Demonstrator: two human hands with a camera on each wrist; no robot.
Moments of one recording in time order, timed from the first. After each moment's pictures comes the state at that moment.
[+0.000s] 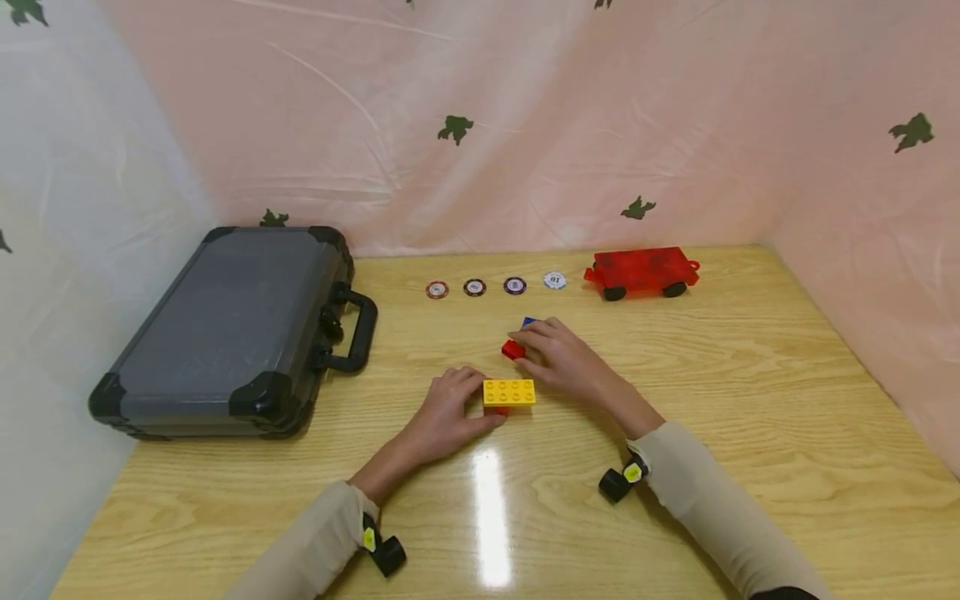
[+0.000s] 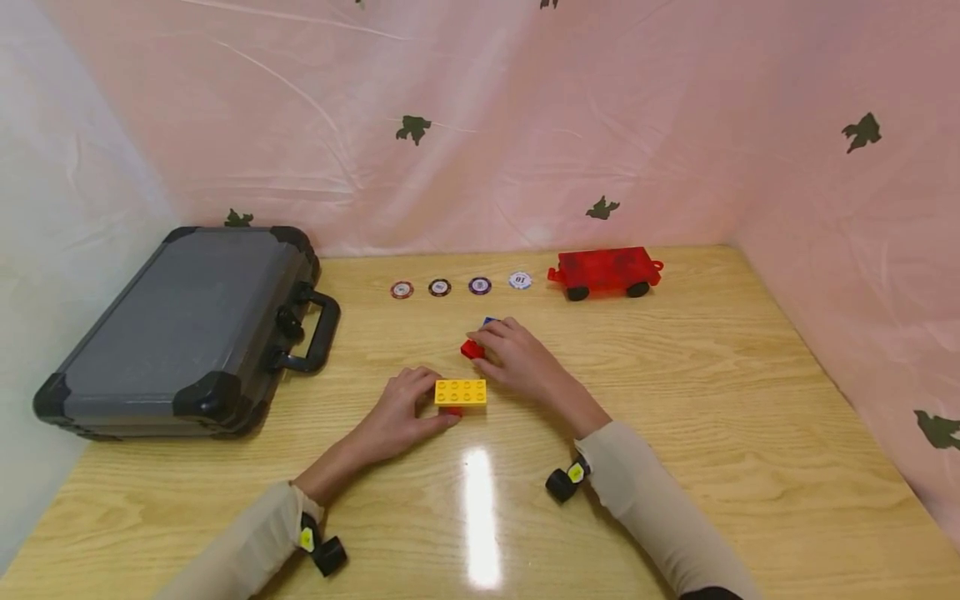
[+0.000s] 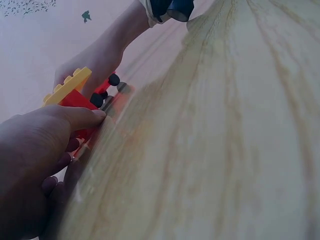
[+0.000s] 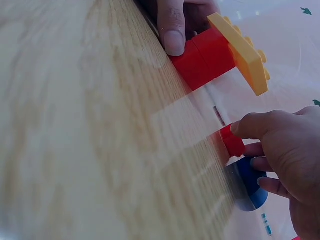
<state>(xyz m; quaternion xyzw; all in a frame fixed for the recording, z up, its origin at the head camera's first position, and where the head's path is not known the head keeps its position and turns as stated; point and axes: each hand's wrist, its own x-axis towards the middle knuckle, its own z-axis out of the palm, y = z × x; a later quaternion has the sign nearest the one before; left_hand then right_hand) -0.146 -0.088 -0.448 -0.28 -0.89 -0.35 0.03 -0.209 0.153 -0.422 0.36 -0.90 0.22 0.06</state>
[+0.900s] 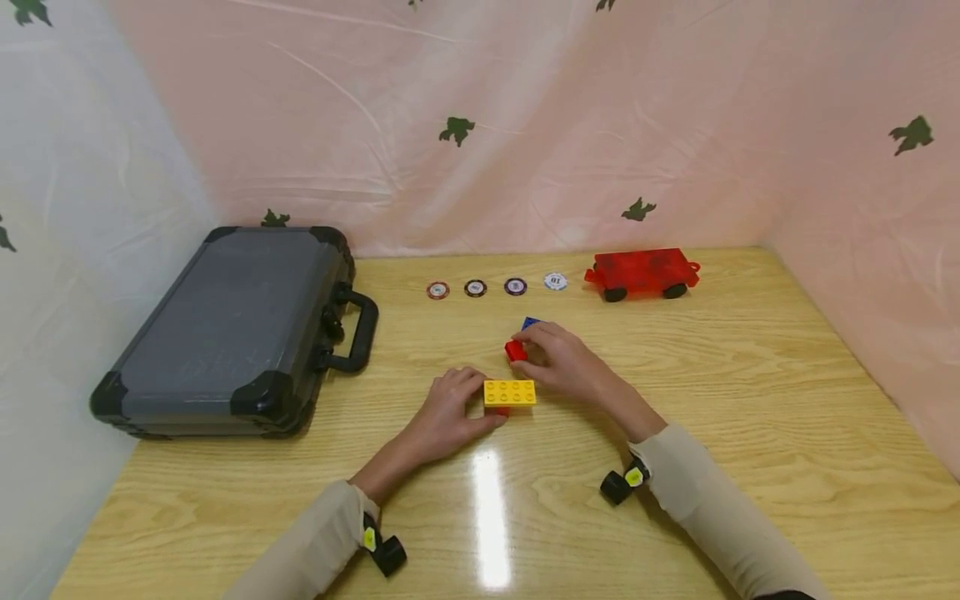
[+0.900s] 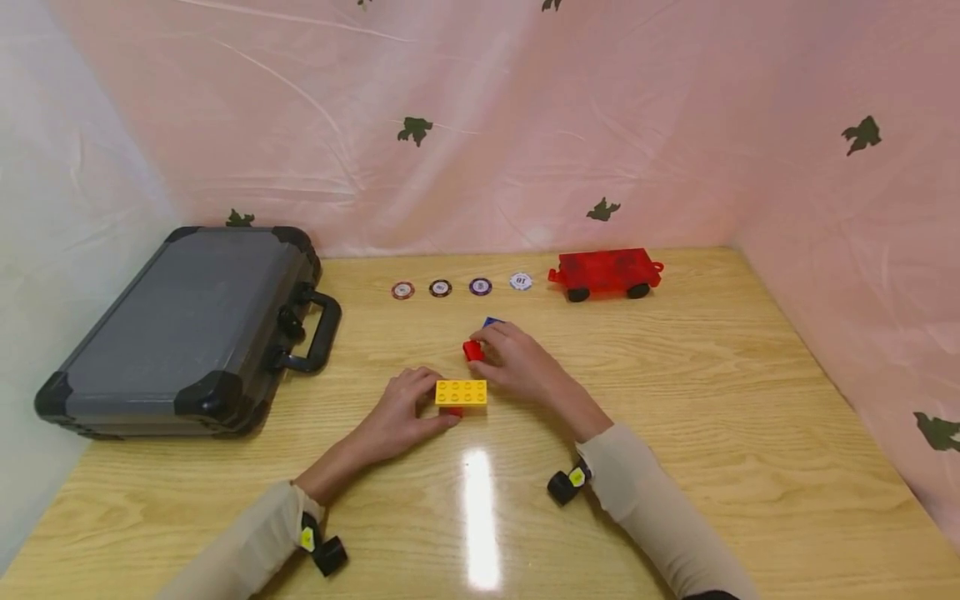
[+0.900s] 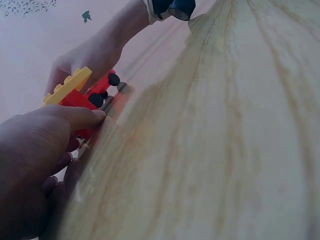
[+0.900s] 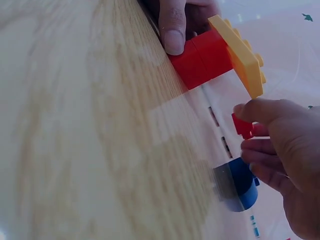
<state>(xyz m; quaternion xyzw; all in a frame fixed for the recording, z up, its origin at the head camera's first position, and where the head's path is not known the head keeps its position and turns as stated) -0.146 -0.088 -0.449 -0.28 -0.89 -0.35 0.03 -0.203 0.150 -0.416 0.33 -0.90 0.29 0.04</state>
